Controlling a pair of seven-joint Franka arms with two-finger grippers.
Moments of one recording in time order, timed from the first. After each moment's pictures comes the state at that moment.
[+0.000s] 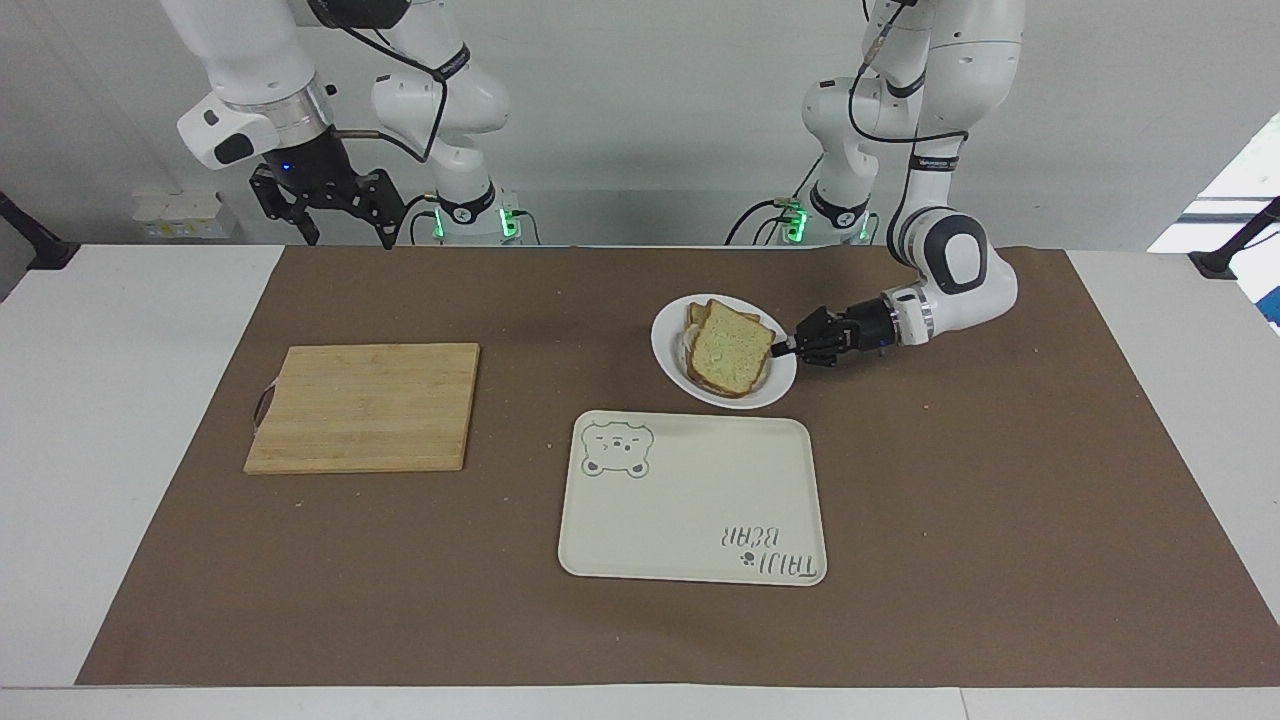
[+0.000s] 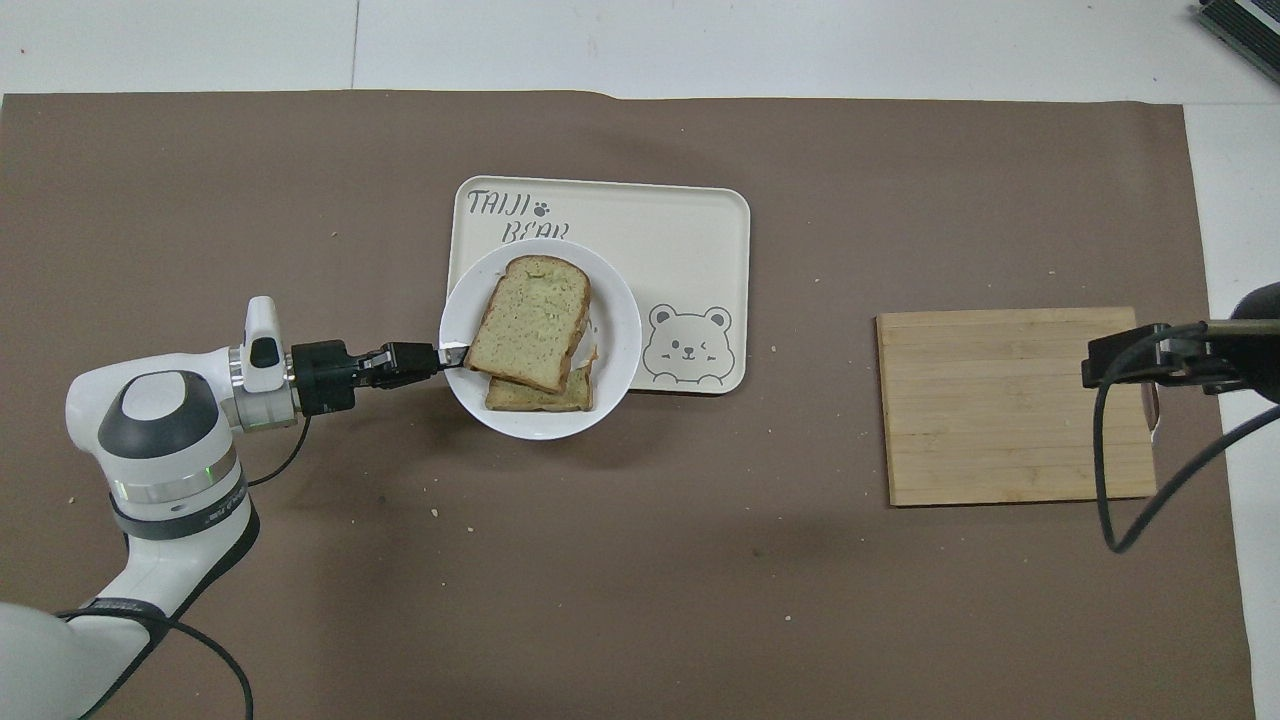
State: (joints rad) left arm -0.11 0.26 0.00 -2.16 -1.51 2.06 0.82; right arm -0.01 -0.09 0.04 -1.63 0.00 1.51 0.11
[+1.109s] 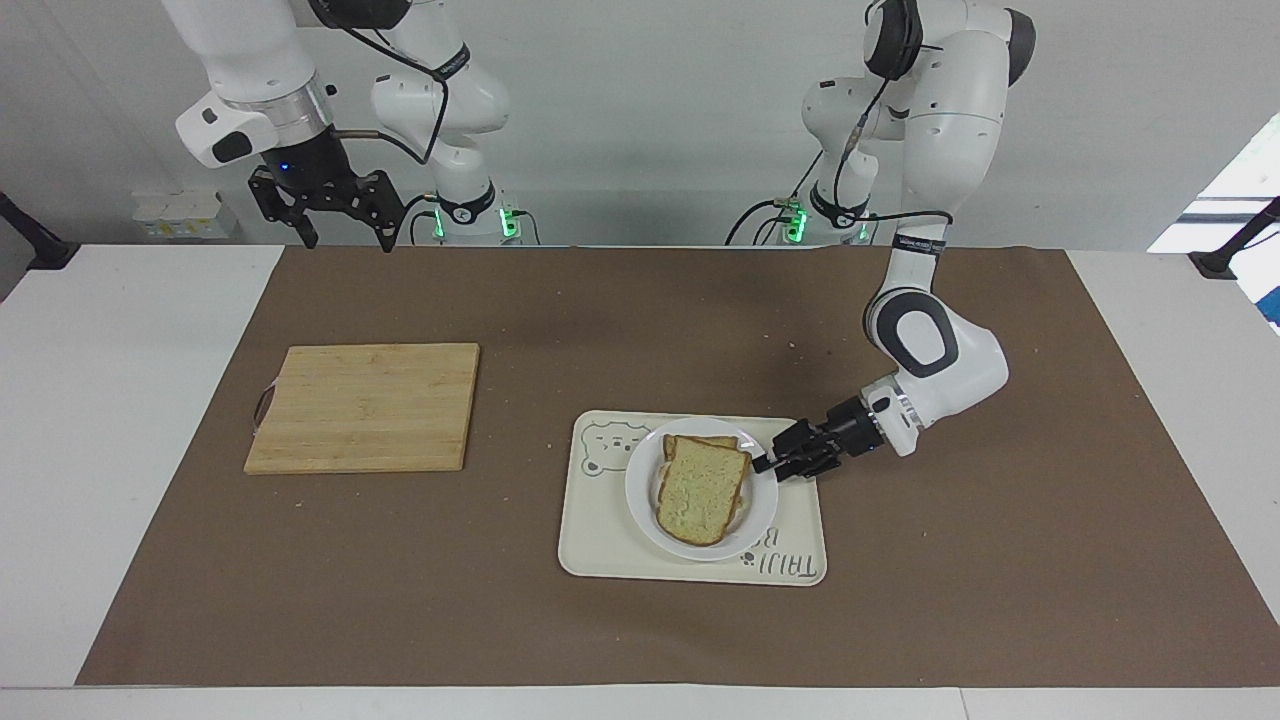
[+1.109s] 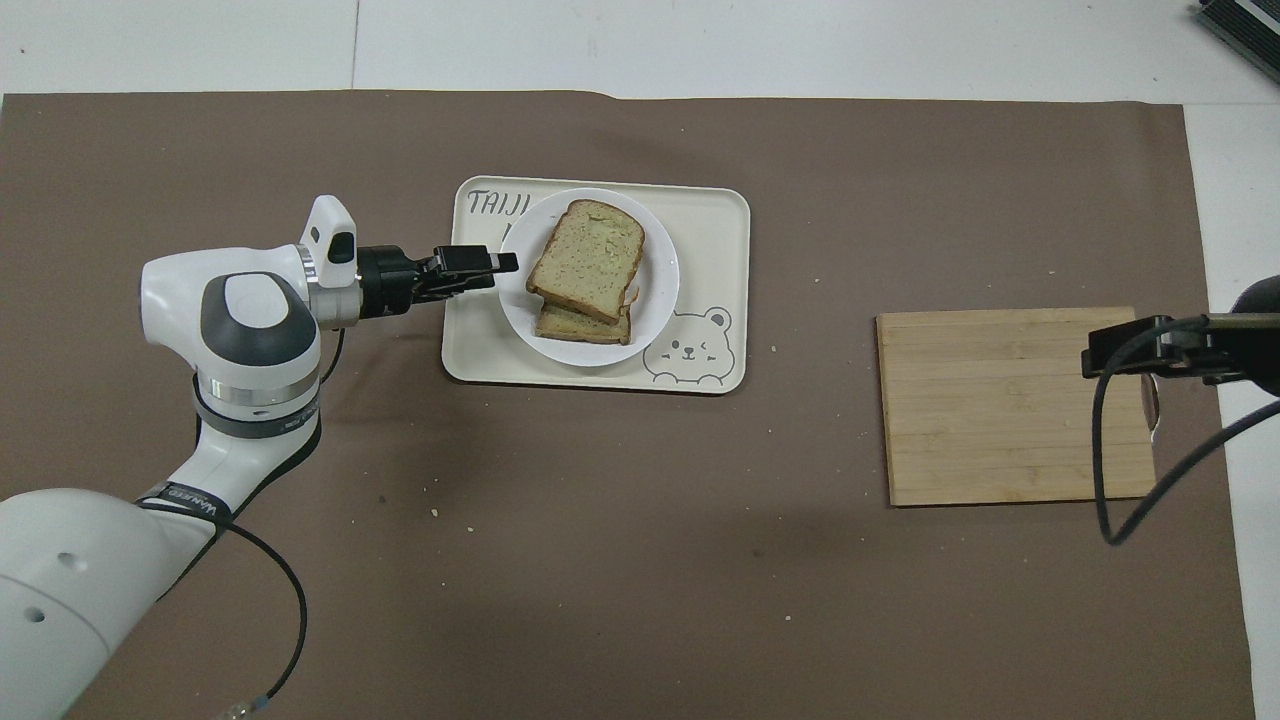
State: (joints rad) left arm -0.10 0.44 -0.12 -1.85 -1.31 2.29 0.64; right arm -0.01 -0.09 0.04 -1.63 0.00 1.54 0.11
